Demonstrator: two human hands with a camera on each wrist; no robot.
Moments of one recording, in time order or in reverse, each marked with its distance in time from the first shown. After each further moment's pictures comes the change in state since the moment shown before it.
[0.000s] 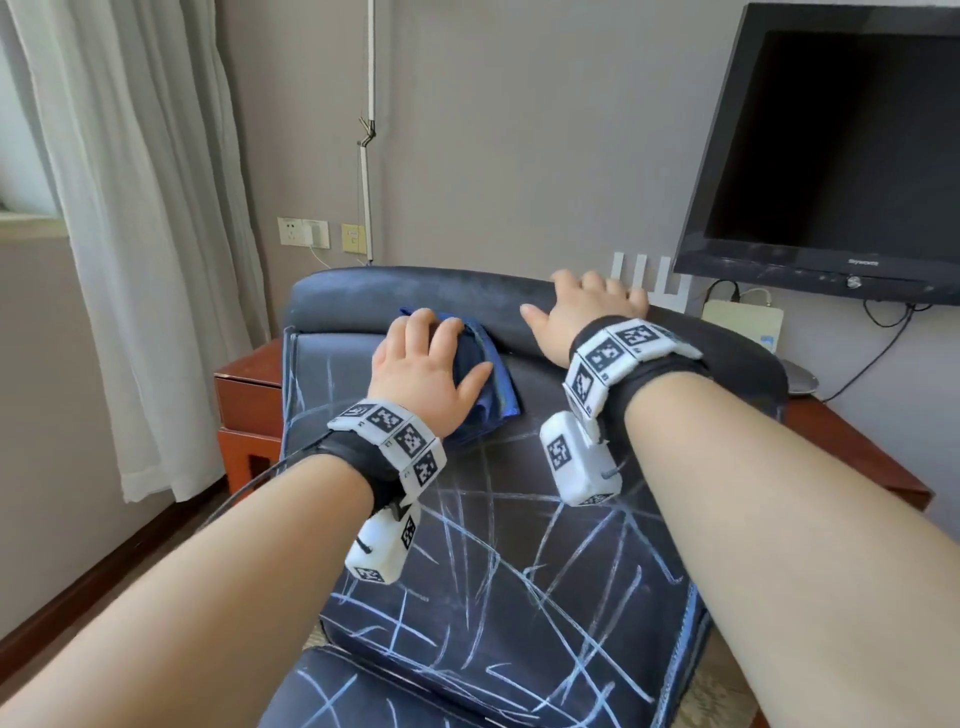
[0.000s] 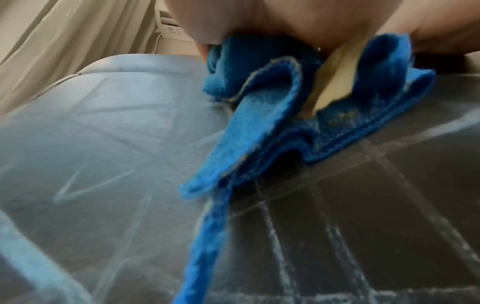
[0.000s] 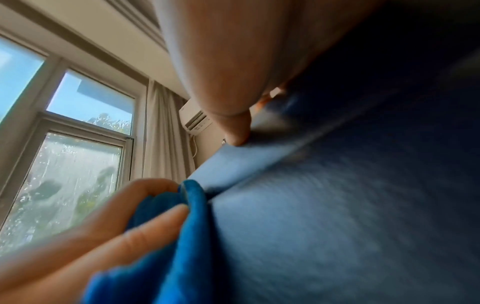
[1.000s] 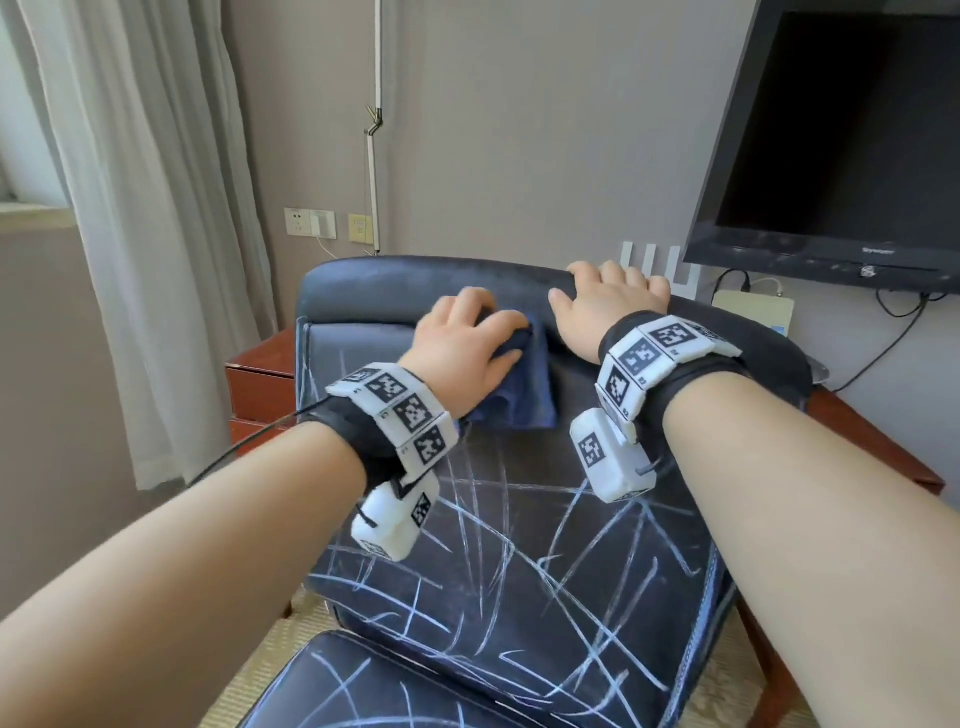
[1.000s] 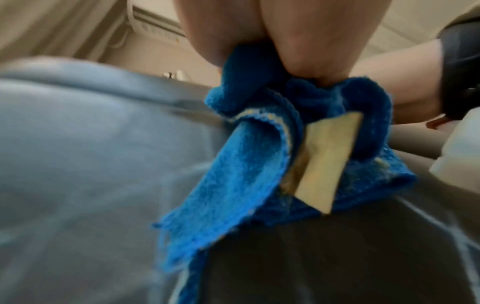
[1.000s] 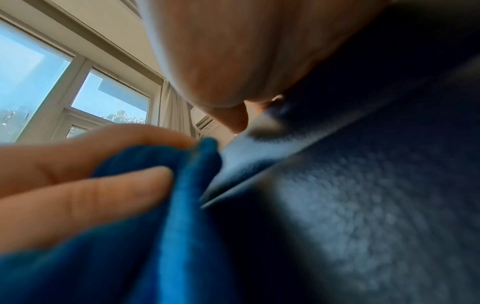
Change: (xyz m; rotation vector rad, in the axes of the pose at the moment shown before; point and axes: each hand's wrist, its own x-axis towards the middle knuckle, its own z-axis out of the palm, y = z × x) left_hand 0.007 0.005 -0.021 -0.149 0.077 0.357; right_hand -0.006 0.004 0.000 0.021 -0.014 0.024
